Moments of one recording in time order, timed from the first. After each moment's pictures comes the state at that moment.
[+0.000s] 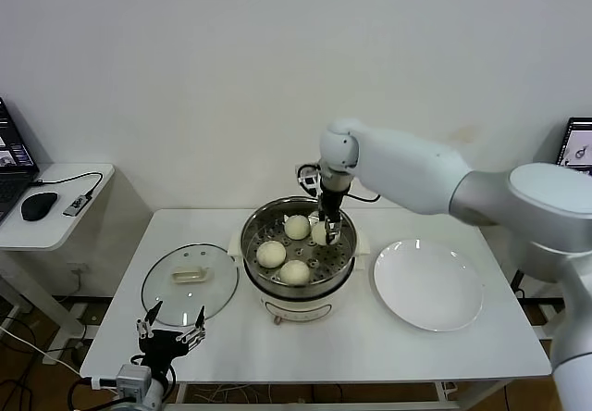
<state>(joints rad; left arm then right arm) 1.64 -1.50 -0.67 -2.17 0.08 0.31 0.14 0.46 1.32 -1.24 0.90 0.23 -0.42 -1.25</state>
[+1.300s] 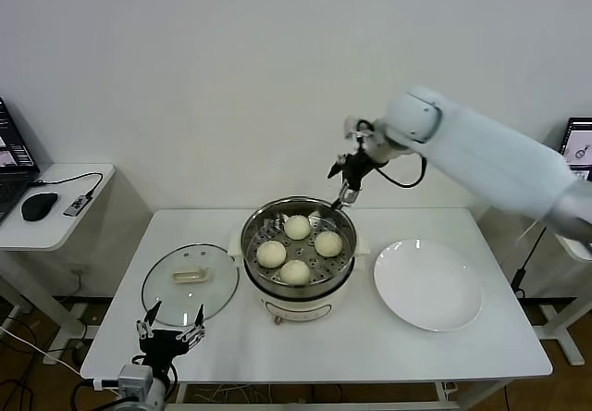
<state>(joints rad) 1.63 -1.50 -0.66 -2.15 0.05 0.29 0.08 0.40 0.91 -0.84 1.27 0.48 -0.46 -0.93</state>
